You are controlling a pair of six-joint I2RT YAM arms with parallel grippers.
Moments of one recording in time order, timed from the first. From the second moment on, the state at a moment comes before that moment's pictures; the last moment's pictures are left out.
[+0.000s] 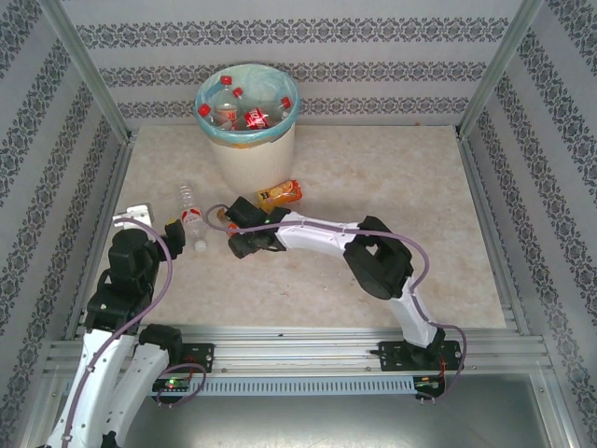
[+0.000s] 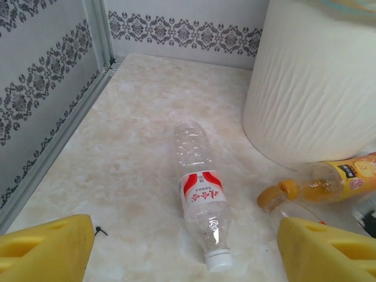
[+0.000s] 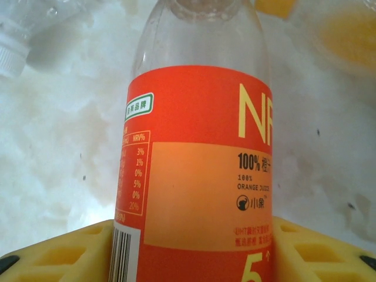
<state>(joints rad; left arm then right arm) -0.14 0.53 0.72 -0.62 -0.29 -0.19 0.98 2.07 1.54 -0.49 0.05 0.31</state>
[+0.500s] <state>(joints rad) -0.14 0.71 0.93 -0.48 0.21 -0.30 0.94 1.60 1.10 -0.28 -0.20 0.22</state>
